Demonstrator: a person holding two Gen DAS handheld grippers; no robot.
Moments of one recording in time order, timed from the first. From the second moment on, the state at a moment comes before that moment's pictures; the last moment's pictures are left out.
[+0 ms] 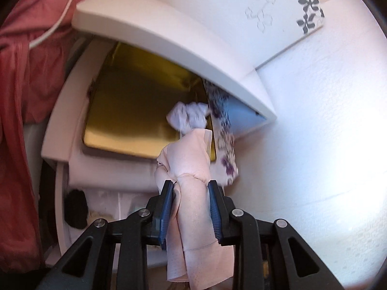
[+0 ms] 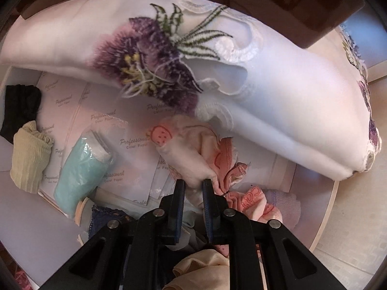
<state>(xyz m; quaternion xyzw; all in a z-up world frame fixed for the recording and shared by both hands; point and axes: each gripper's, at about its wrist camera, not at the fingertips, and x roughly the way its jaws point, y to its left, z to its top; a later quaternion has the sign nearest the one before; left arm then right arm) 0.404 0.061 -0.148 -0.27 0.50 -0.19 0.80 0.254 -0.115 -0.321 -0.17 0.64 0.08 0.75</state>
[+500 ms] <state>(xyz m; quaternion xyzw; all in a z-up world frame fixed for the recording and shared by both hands) 0.526 0.078 -0.183 -0.22 0.49 -0.07 0.84 0.257 -0.113 -0.327 -0.18 0.64 0.08 0.74</state>
